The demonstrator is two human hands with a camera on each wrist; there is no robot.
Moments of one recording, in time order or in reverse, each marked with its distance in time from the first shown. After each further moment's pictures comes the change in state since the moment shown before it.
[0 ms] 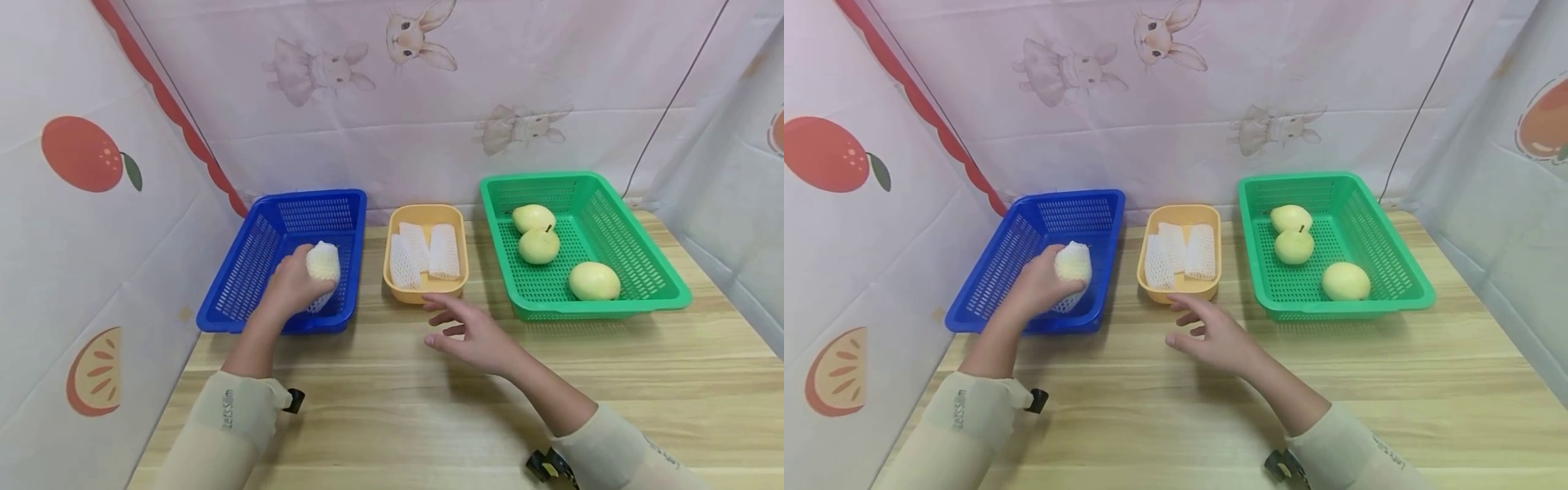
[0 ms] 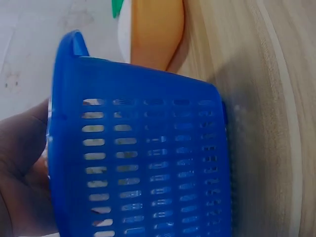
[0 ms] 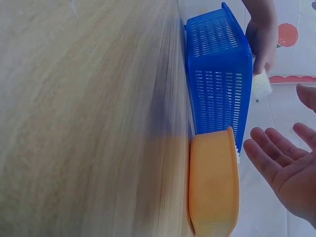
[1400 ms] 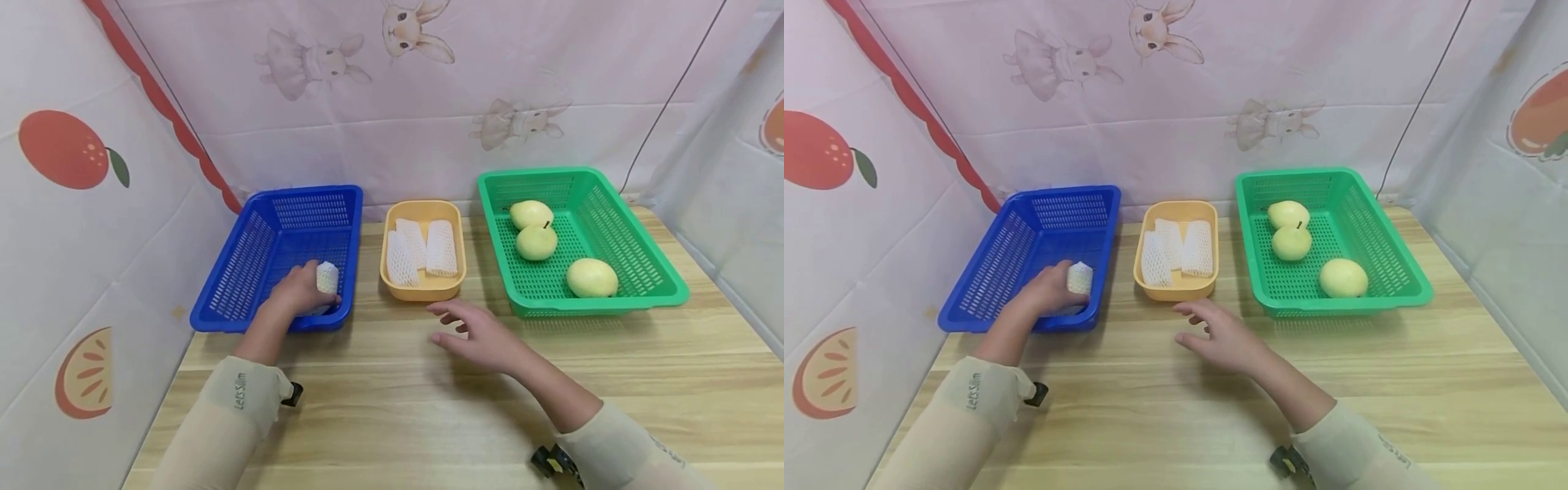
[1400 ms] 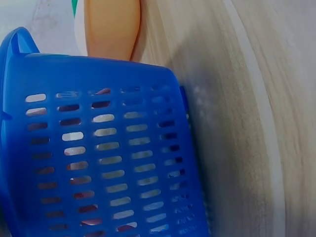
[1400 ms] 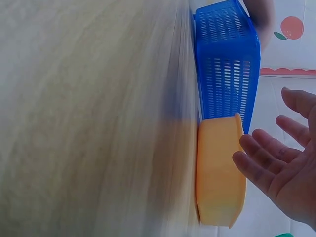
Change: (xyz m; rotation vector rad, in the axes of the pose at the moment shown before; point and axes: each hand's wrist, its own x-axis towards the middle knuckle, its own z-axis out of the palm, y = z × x) left_hand 0.018 -0.011 0.022 0.194 -0.229 -0.084; right_hand -0.005 0.007 -0.008 -0.187 -0.032 0.040
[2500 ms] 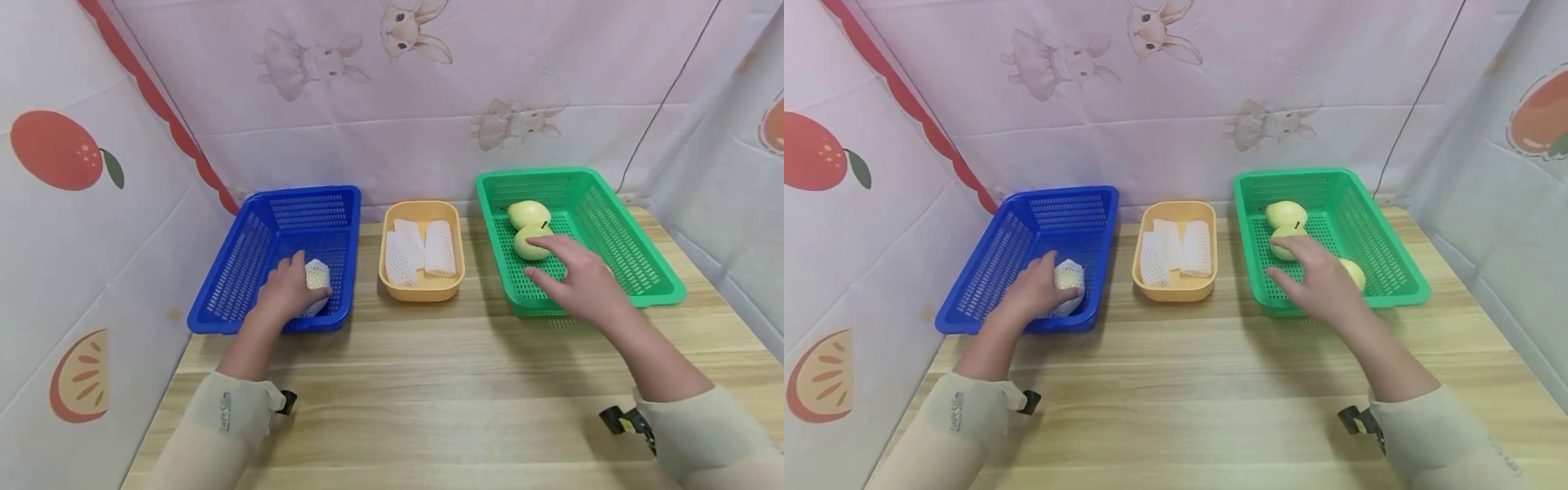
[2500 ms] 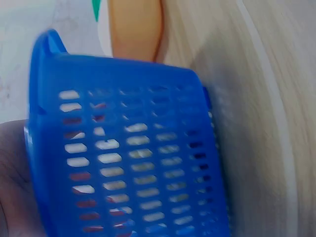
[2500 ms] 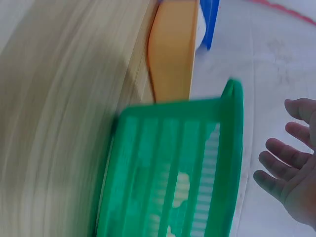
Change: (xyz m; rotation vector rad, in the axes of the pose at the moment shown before) left_hand -0.019 0.002 -0.011 0.017 0.111 -0.023; right_hand -0.031 0.021 -0.123 -0.454 0.425 -0.113
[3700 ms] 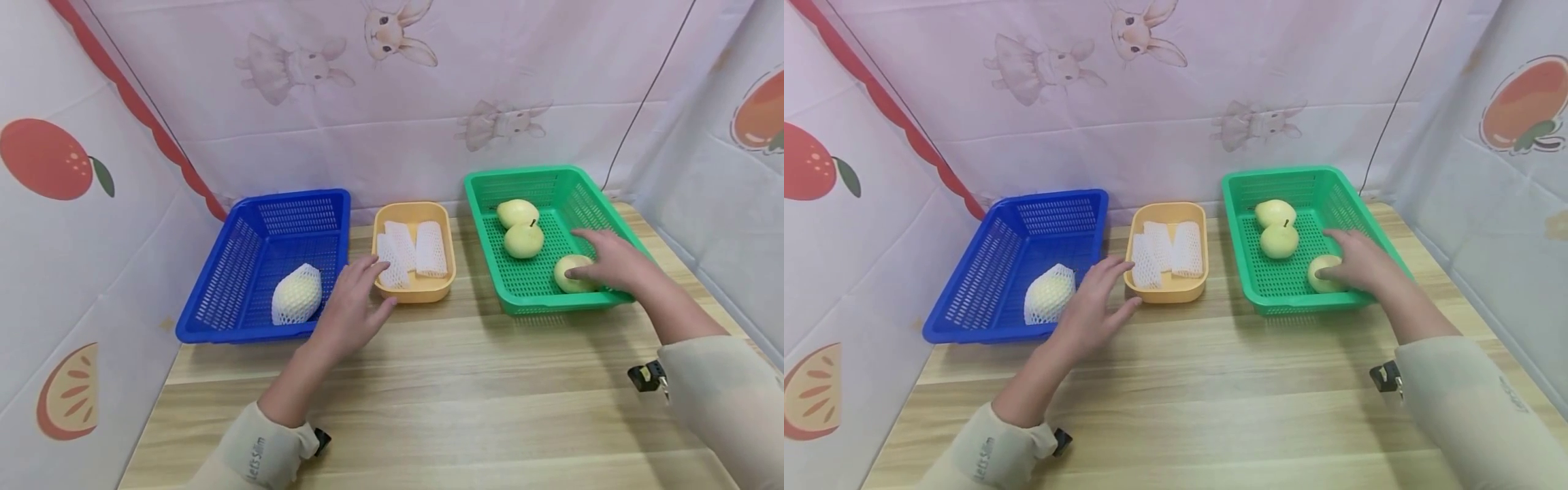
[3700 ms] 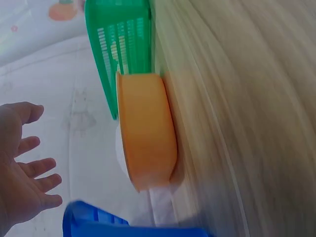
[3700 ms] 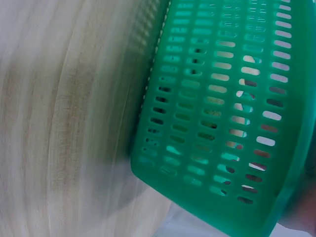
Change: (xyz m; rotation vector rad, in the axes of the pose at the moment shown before) left_hand -0.052 0.091 0.046 -0.186 0.383 0.716; right_hand 0.010 0.111 -0.036 -0.183 -0.486 0.405
